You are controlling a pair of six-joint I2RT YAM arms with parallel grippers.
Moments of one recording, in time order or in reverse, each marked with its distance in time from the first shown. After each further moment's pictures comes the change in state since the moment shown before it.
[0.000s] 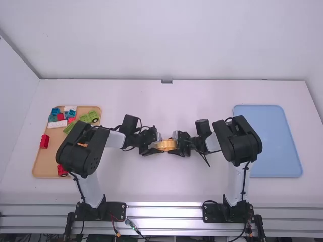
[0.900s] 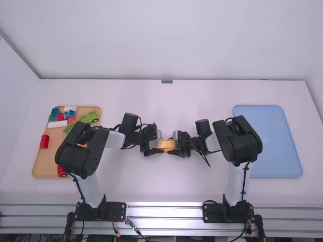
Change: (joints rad) left arm 0.002 -0.011 -0.005 0.090 0.041 -0.041; right arm -0.003 0.000 0.000 -0.006 -0.017 0.000
